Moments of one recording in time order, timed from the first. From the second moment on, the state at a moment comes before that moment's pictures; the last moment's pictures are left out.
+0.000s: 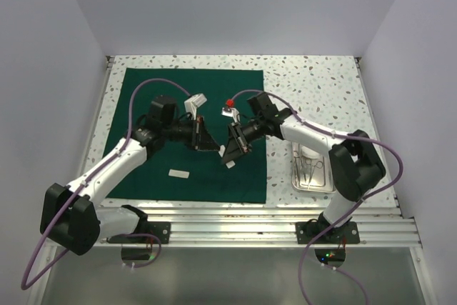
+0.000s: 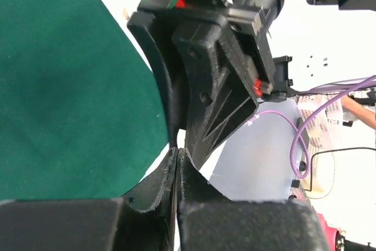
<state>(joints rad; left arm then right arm) -0.43 1.23 0.87 -0.28 0.82 -0.46 0.61 1.71 1.17 -0.39 -1.12 0.40</state>
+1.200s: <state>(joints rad) -0.37 1.33 0.84 -0.68 0.10 -0.36 0.03 1.52 1.08 -1.10 -0.06 0.28</state>
